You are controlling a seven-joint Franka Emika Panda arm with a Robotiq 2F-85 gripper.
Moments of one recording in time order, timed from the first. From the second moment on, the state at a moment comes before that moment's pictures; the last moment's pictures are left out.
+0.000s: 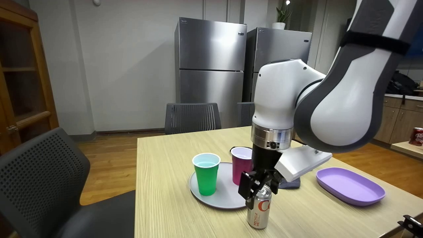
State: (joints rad) arm 0.26 0.27 0.06 -2.64 -0.43 2.94 0.50
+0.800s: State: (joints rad) arm 0.30 0.27 0.02 -2.64 -0.43 2.95 0.51
